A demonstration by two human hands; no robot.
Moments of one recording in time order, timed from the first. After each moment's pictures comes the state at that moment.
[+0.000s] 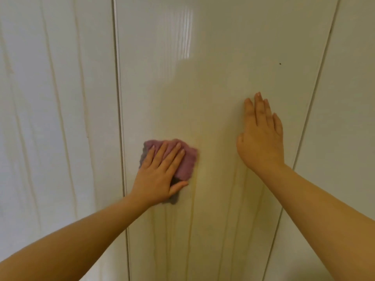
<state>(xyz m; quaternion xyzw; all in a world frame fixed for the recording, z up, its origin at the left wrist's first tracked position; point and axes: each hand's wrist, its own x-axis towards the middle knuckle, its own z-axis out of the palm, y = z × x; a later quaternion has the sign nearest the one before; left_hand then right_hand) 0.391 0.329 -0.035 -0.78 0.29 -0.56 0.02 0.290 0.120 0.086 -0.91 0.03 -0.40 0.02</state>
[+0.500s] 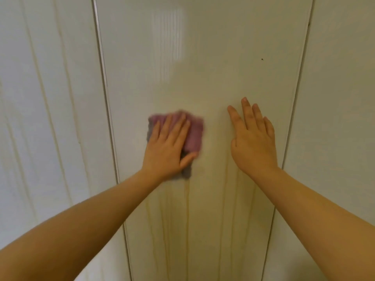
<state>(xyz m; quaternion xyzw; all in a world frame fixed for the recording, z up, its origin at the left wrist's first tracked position) 0.391 0.288 0.026 -0.75 0.29 -0.59 0.00 0.281 0.105 0.073 -0.91 0.02 -0.40 0.03</state>
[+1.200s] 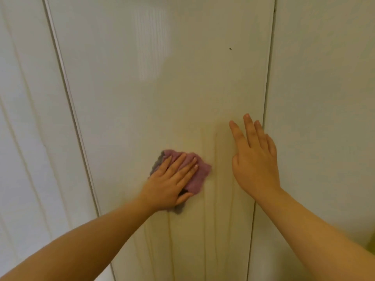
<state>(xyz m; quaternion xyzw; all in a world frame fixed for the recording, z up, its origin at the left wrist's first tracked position) 0.389 0.249 -0.052 -0.71 0.40 -0.56 0.13 0.272 0.055 0.017 -0.88 0.04 -0.47 0.06</state>
